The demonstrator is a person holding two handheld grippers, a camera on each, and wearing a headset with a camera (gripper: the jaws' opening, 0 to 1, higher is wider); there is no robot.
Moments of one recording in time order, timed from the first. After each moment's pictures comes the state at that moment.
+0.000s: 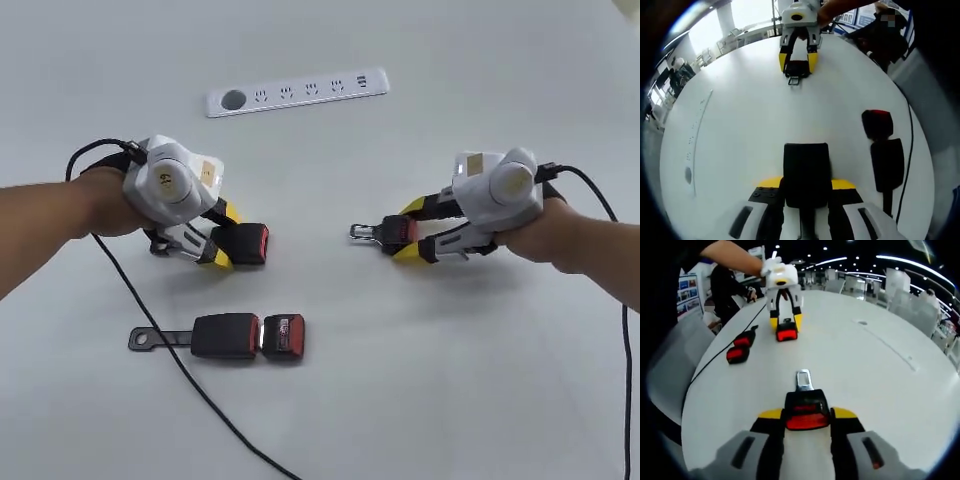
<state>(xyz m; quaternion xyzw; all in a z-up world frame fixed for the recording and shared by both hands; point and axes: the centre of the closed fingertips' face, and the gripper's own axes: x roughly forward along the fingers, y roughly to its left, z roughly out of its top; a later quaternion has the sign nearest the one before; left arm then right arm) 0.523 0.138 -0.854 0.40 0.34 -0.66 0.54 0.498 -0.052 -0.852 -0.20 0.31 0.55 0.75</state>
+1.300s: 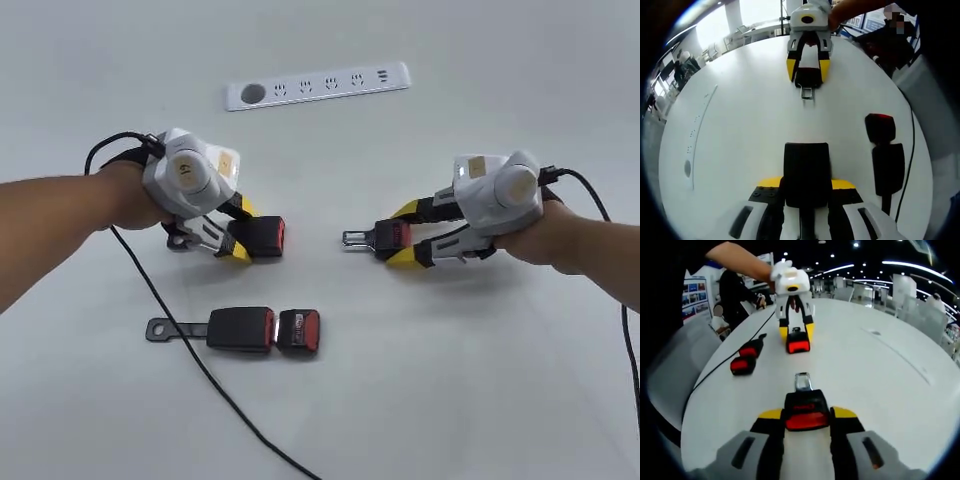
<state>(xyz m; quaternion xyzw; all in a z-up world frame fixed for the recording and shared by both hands) 0.523 0.139 -0.854 0.39 0.35 -0.64 0.56 0.495 -0.013 -0.848 -0.17 0.28 0.58 0.74</state>
